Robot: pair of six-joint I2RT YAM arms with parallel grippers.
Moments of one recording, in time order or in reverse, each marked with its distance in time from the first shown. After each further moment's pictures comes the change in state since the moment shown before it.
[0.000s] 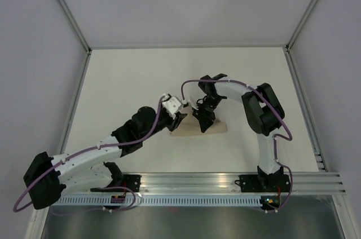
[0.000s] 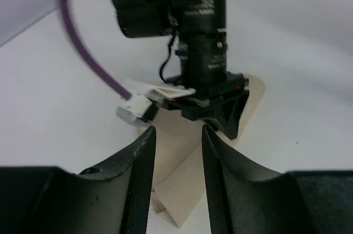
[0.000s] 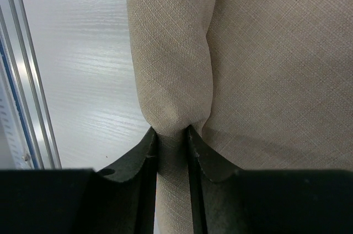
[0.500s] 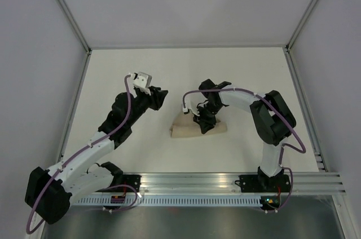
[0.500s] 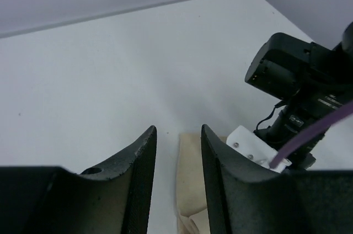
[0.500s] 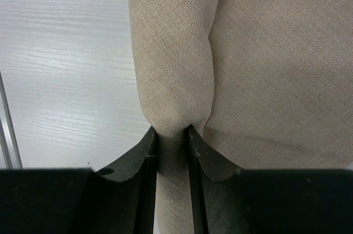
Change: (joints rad) left arm 0.300 0.042 0.079 -0.005 0.050 -0.230; right arm 0.049 -0.183 -0.215 0.231 0.091 -0.005
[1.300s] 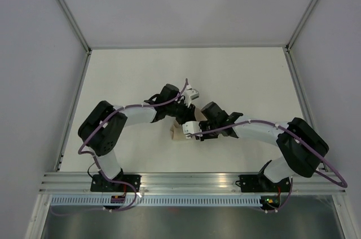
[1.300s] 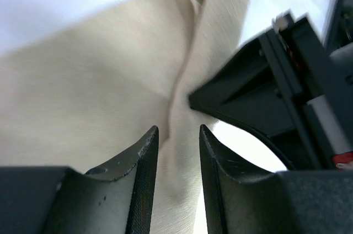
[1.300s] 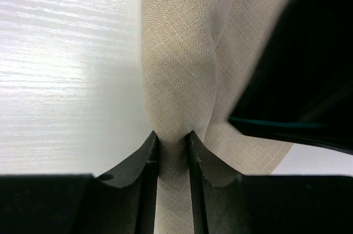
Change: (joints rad) left arm -0.095 0.780 0.266 -0.156 0.687 0.100; right arm 0.212 -0.406 -0.500 0.552 0.344 0.019
